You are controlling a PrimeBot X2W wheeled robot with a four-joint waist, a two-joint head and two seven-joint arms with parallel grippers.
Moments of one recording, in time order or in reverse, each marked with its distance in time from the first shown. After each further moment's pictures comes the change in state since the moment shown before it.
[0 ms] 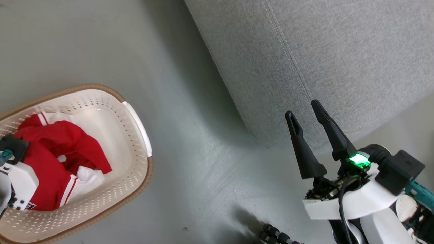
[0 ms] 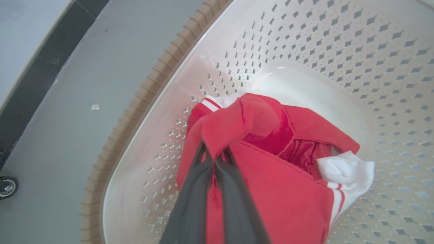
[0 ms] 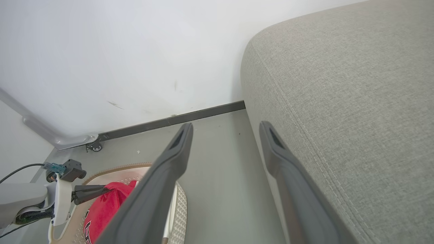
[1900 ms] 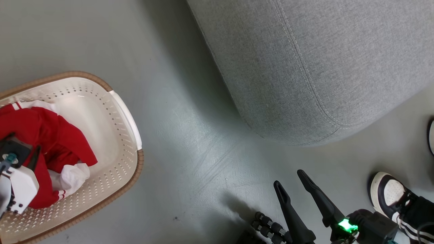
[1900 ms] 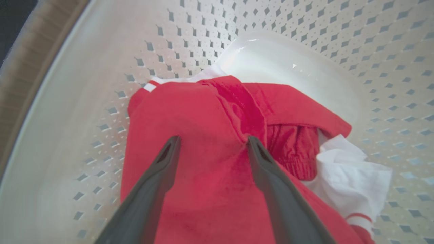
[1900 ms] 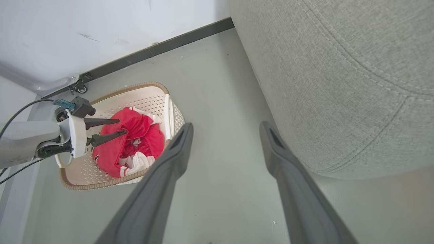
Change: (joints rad) left arm 0.095 0.015 0.112 -0.153 0.116 0.000 0.078; right arm 0.301 0.004 0.042 -0.028 -0.070 0.000 0.001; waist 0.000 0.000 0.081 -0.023
